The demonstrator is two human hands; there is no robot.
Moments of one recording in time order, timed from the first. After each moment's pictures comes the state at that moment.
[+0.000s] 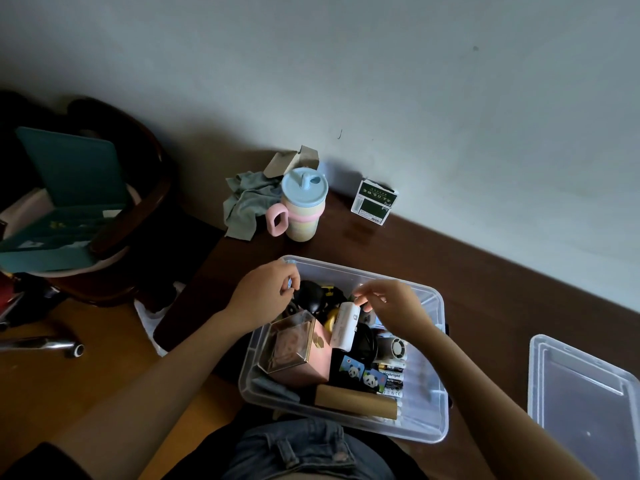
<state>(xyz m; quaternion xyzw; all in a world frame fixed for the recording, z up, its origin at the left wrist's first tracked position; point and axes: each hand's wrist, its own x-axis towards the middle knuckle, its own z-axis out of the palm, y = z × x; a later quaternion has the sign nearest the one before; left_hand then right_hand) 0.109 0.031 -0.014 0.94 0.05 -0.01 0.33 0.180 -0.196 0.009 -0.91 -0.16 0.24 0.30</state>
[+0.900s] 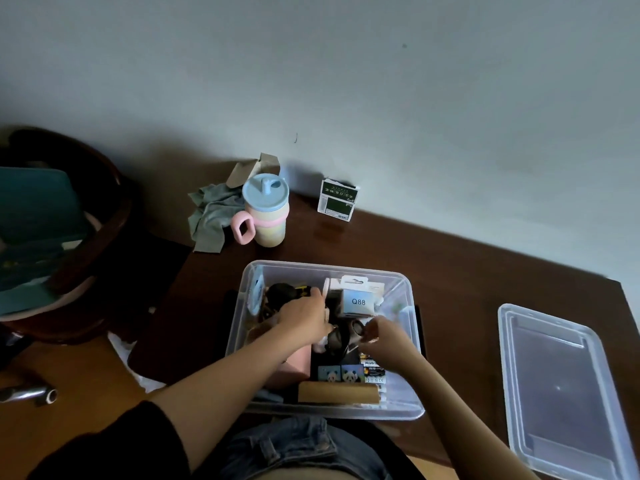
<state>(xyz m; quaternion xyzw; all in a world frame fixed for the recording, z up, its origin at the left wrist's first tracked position) 0.132 -0.076 -0.032 0.95 0.04 -0.26 0.17 0.130 -0.248 -0.029 -0.91 0.00 0.34 0.24</state>
